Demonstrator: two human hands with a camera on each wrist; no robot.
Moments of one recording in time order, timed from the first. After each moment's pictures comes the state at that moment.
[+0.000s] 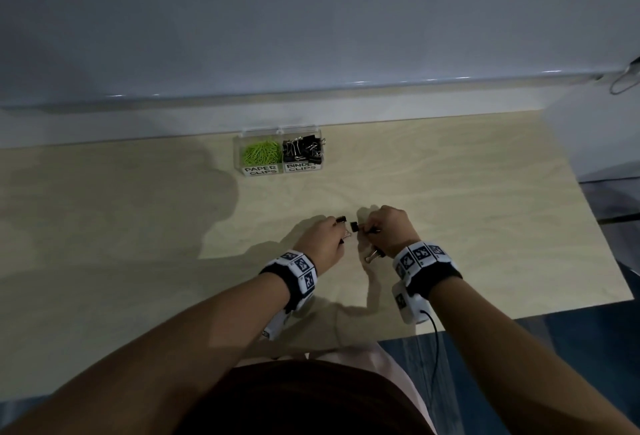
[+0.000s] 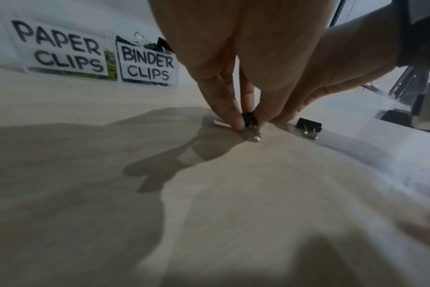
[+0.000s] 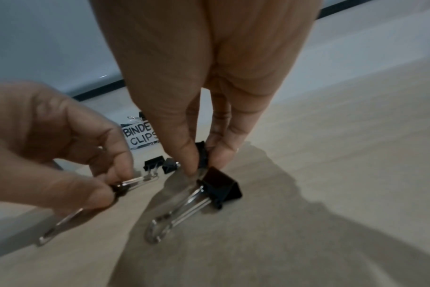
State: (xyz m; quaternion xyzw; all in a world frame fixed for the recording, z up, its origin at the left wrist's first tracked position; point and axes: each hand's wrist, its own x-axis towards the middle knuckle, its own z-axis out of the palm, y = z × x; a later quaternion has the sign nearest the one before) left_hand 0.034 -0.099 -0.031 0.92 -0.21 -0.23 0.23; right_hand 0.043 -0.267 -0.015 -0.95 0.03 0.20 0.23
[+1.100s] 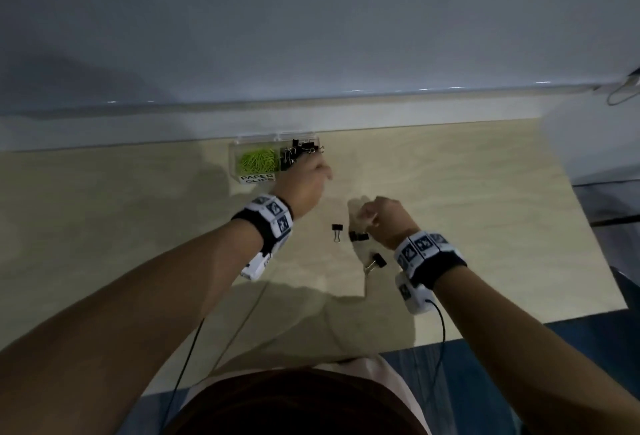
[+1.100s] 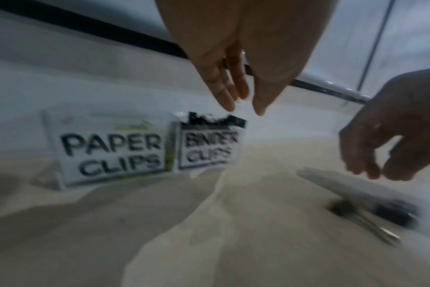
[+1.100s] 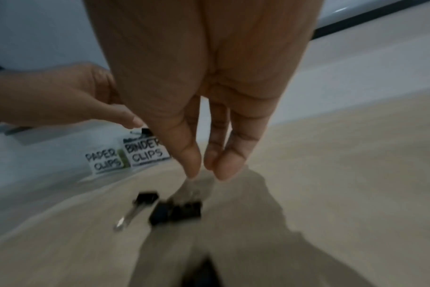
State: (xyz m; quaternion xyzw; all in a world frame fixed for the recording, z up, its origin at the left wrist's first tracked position) left_hand 0.133 -0.067 0.009 0.93 -0.25 -0.05 0.24; right_hand 0.081 -0.267 -0.012 -0.95 -0.01 0.23 0.20
